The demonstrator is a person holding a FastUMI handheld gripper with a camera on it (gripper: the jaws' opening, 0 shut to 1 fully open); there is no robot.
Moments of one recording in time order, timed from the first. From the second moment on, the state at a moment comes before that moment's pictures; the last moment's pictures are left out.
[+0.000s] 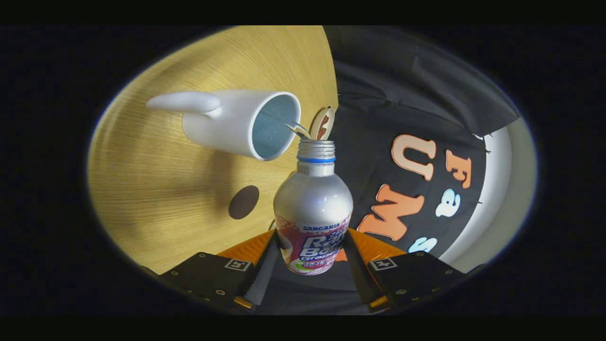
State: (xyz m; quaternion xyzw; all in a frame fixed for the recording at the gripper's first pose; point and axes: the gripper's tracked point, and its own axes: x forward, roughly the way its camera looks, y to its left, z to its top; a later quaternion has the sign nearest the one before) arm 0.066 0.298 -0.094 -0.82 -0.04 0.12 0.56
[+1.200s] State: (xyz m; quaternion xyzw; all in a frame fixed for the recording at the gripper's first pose) arm 0.067 0.299 -0.079 -0.85 -0.03 0.11 0.52
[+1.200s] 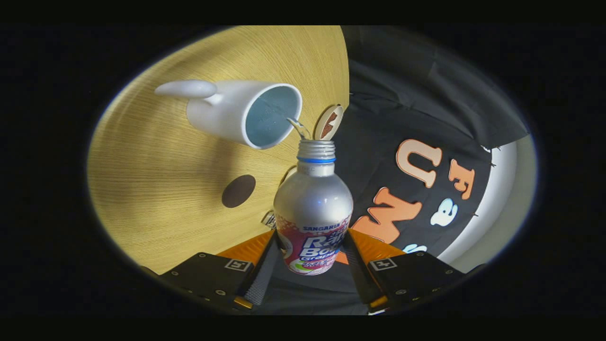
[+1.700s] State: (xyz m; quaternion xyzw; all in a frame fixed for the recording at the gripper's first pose) arm 0.066 0.302 -0.074 -0.85 -0.03 0.11 0.51
